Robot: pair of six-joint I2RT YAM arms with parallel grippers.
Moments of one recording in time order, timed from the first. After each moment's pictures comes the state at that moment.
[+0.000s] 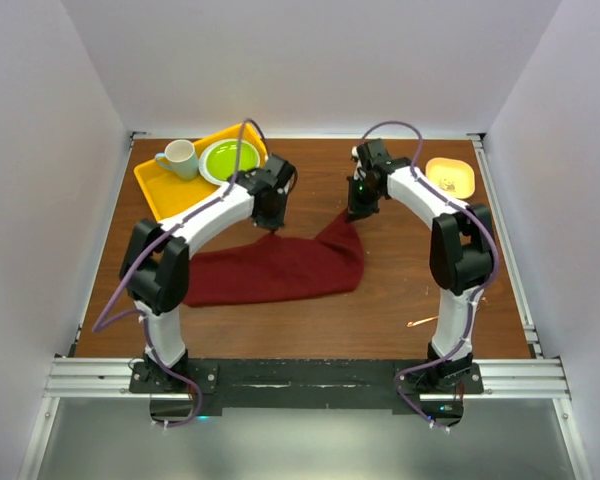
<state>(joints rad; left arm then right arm) -0.58 1.89 1.48 -0.75 -0.16 -0.36 0.34 2.00 1.57 -0.73 -0.17 0.36</state>
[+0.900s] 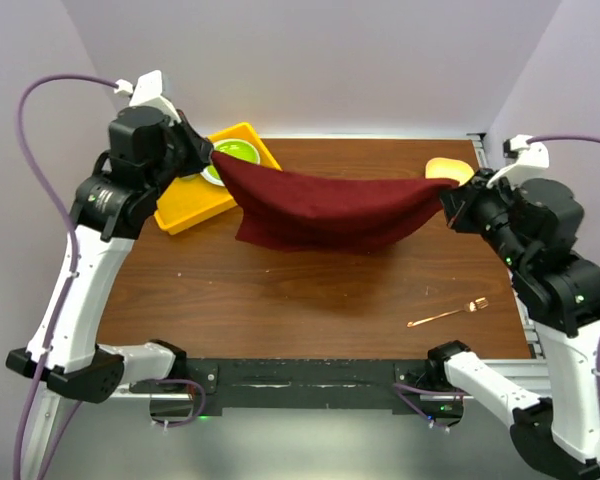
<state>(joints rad) -0.39 1.27 1.76 -0.83 -0.22 -0.50 0.33 0.90 1.56 -0.96 0.15 0.36</state>
